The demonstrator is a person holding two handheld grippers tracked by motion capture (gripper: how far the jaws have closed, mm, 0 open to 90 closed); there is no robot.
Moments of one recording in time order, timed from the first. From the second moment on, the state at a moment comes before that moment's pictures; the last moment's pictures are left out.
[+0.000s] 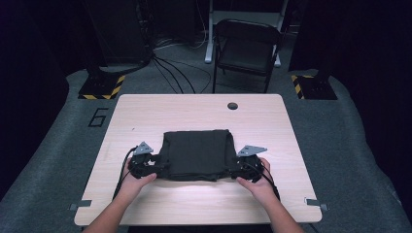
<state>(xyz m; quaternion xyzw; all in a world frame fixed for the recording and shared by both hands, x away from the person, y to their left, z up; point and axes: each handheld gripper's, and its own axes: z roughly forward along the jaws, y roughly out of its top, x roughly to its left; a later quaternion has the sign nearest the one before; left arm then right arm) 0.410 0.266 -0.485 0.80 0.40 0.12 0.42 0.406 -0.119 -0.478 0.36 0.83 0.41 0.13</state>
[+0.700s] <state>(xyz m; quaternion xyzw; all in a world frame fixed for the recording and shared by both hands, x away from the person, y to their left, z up) 0.383 0.314 -0.474 0.77 0.44 0.15 0.44 0.389 -0.151 -0.466 0.39 0.81 0.41 0.16</state>
